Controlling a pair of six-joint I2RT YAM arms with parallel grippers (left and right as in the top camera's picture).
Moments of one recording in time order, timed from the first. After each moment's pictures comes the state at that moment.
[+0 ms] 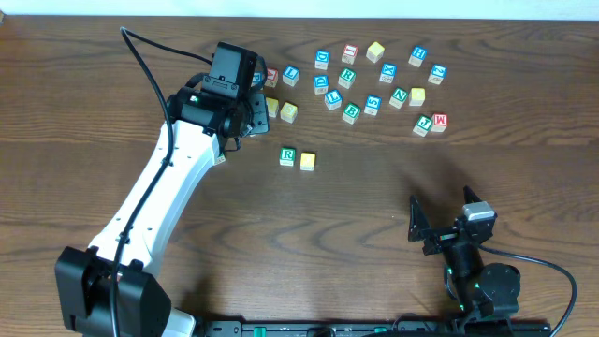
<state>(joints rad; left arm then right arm) -0.32 1.64 1.44 -0.86 -0.05 -0.40 0.09 0.03 0.01 -0.06 -0.12 0.08</state>
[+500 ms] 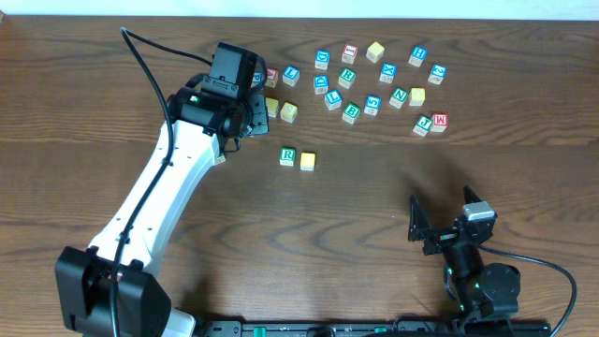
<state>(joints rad) -0.32 1.64 1.44 -0.87 -0.05 -0.40 0.09 0.03 0.01 -0.06 -0.12 0.08</state>
